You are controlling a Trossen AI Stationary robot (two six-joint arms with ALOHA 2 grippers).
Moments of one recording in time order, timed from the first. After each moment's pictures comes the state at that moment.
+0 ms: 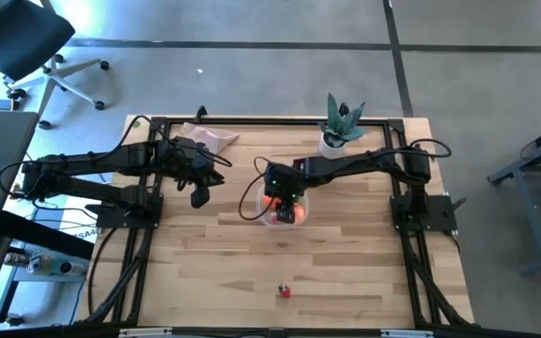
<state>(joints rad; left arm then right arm) 0.30 0.95 0.84 -0.63 0.07 -0.08 -0.08 1.95 1.42 -0.60 -0.18 0.04</state>
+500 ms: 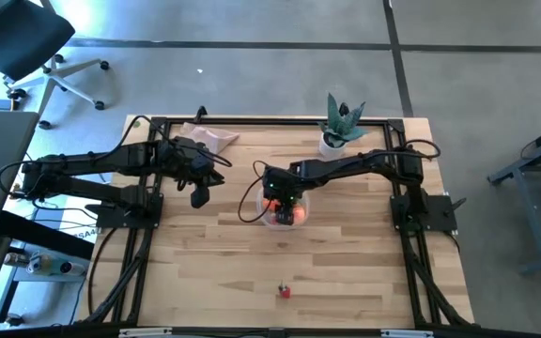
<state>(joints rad) 0.30 0.95 0.84 -0.63 0.07 -0.08 -0.08 2.01 1.42 -0.59 -0.18 0.04</state>
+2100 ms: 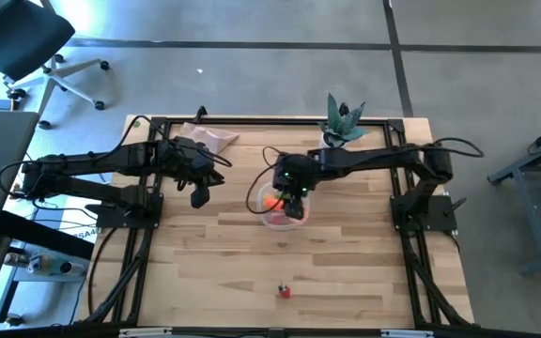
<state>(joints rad) 0.30 0.95 0.84 -0.63 0.07 -0.08 -0.07 1.79 1.42 -0.69 -0.20 0.08</state>
